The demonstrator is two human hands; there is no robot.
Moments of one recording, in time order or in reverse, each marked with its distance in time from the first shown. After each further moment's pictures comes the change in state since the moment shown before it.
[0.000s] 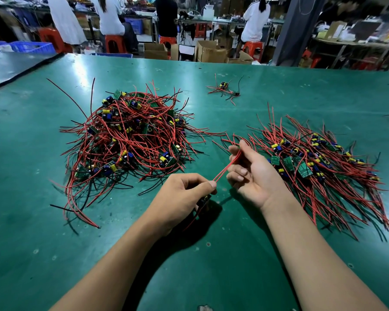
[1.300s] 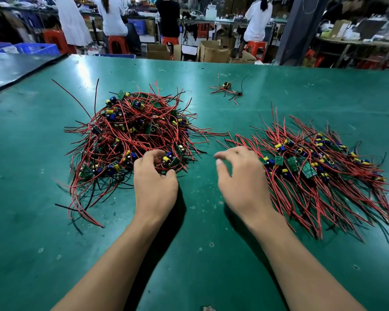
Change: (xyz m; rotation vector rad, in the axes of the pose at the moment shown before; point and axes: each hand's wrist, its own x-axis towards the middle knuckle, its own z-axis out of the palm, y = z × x) left_hand 0.010 -0.004 -0.024 0.353 0.667 0.075; right_hand -0.014 0.031 0.003 -1.548 0.179 -0.922
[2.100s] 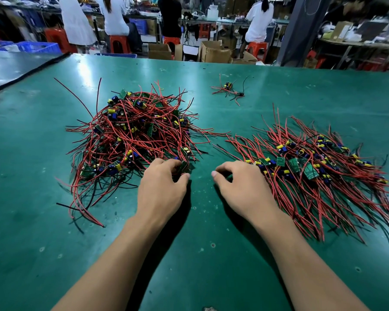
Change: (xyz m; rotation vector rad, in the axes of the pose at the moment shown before) left_hand 0.003 -0.003 0.003 0.305 -0.107 0.185; right_hand 0.000 0.007 -0.003 -0.033 -0.261 0.123
